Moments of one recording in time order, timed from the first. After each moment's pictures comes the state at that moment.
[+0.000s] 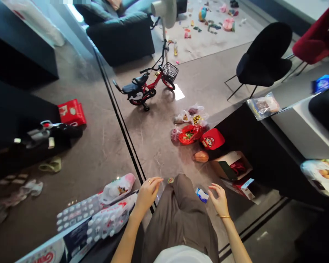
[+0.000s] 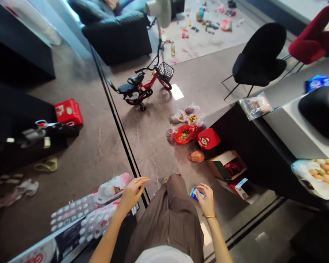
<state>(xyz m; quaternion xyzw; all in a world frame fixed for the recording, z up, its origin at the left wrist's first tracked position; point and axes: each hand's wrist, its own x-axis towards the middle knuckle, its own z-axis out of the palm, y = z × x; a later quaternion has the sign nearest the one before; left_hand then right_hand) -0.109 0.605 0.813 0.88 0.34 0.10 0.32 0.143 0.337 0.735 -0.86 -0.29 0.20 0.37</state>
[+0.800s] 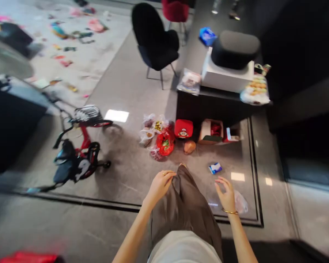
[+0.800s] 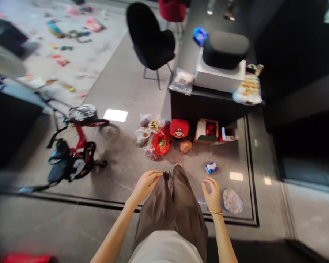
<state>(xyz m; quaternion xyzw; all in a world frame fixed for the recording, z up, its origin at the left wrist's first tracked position) 0.124 0.801 0.838 0.90 -0.15 -0.10 0.39 0.057 0.471 0.792 -0.92 0.10 -0.07 0.38</state>
